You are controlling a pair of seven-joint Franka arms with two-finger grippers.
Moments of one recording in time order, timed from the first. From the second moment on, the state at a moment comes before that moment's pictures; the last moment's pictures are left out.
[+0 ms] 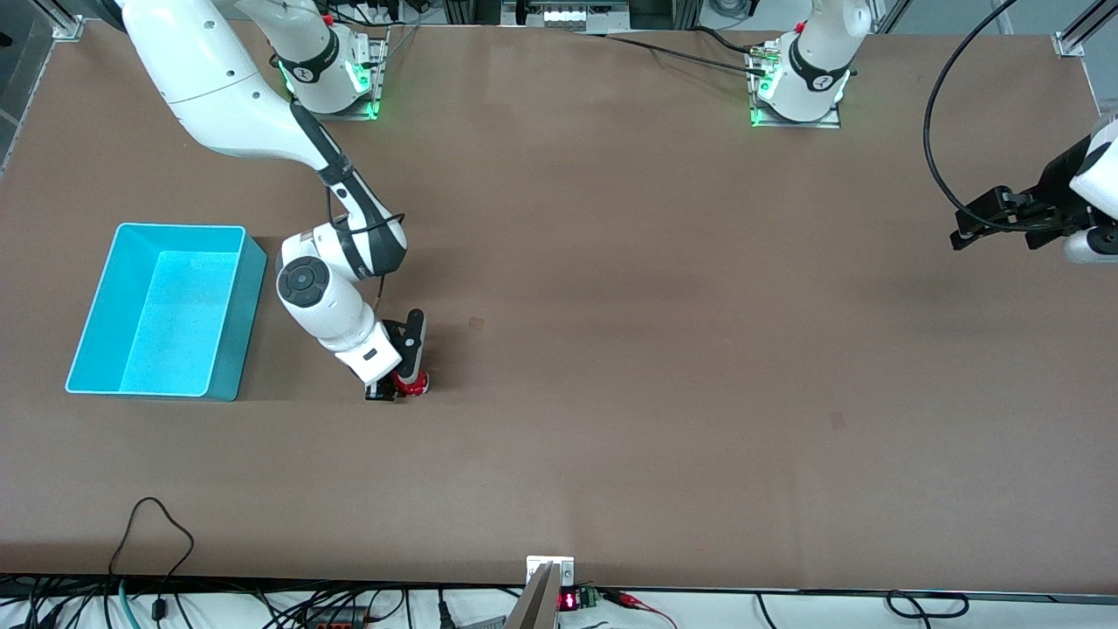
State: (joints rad) left arm 0.10 0.02 -0.08 -1.61 -0.03 1.66 -0.02; right arm 0.19 0.70 0.14 -1.76 -0.12 2.69 -1.09
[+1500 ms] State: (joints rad) left arm 0.10 0.02 -0.08 -1.61 -0.03 1.65 -0.02; right arm -0.06 0.49 -0.25 -1.95 -0.09 2.35 -0.18
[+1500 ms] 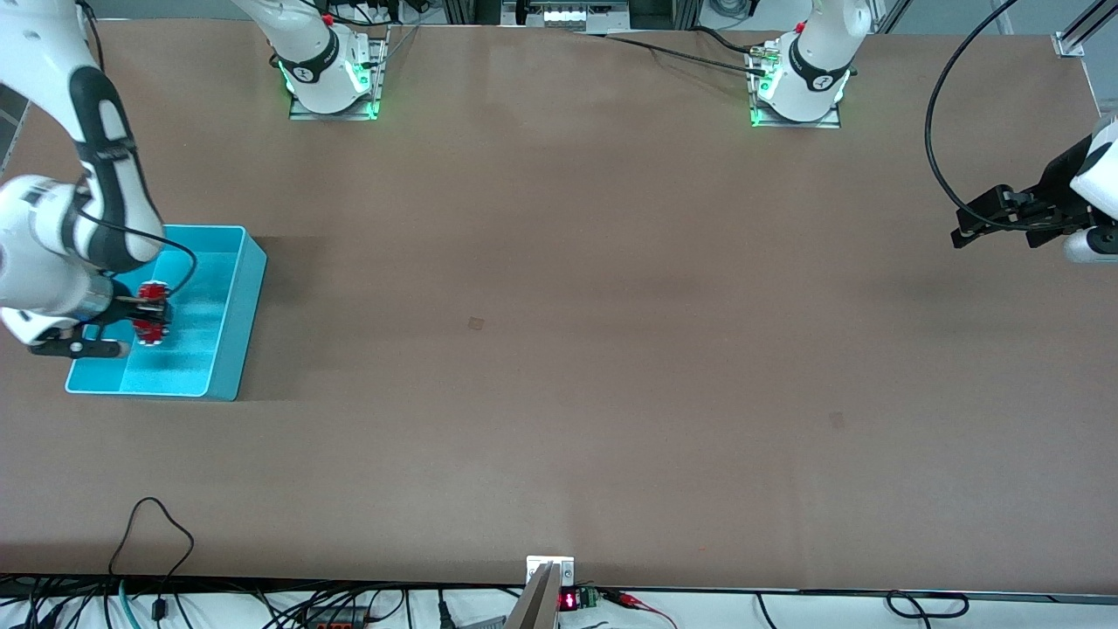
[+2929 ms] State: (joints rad) left arm 0.10 0.02 -0.09 -1.61 -0.03 1.64 -0.01; right arm -0.02 0.04 -0.11 -1.65 -0.02 1.71 -0.10
